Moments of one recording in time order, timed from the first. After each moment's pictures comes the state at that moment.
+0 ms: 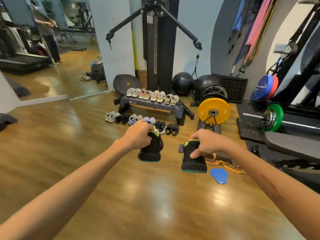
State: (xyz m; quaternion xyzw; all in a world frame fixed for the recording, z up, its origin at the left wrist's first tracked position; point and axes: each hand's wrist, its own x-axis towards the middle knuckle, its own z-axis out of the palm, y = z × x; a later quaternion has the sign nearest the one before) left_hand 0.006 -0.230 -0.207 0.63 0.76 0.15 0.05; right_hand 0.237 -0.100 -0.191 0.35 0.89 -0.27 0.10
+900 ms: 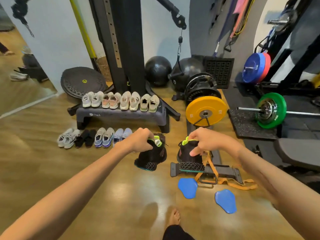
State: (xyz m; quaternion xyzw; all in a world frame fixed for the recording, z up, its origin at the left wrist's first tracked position) left_hand -0.263 0.369 -0.314 0.71 0.67 0.06 0.23; right_hand -0.005 0.442 -0.274 0.45 0.81 -0.36 0.12
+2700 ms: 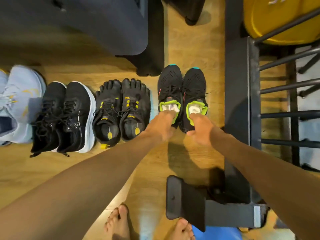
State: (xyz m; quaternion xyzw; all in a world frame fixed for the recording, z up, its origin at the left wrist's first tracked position) left_hand -0.244 0.973 -1.166 0.63 0.67 -0.01 0.40; right_hand -0.083 1.011 -1.174 0.54 0.73 -0.38 0.20
